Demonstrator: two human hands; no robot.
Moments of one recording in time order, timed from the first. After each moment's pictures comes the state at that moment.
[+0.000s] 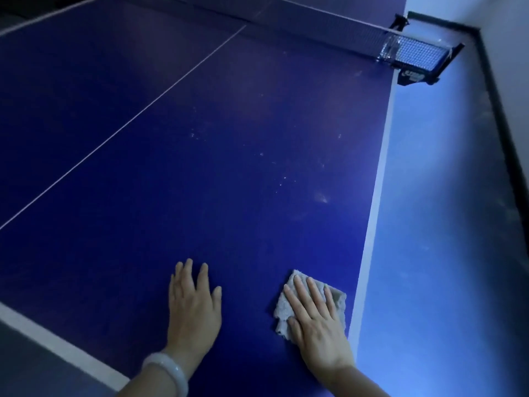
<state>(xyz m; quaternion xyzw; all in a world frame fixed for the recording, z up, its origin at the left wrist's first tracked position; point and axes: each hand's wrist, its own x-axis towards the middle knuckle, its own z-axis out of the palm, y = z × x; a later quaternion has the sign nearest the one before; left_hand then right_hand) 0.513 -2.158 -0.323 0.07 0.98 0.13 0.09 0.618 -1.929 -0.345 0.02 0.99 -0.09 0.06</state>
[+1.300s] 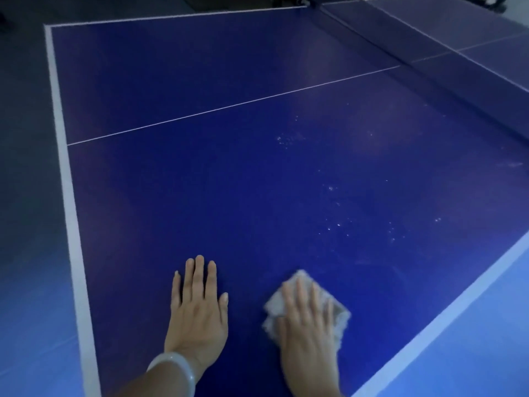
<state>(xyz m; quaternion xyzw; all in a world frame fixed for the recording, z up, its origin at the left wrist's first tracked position) 0.535 -2.058 -0.356 -0.17 0.98 0.04 0.03 0.496 -1.861 -0.351 -0.20 0.98 -0.06 -0.01</state>
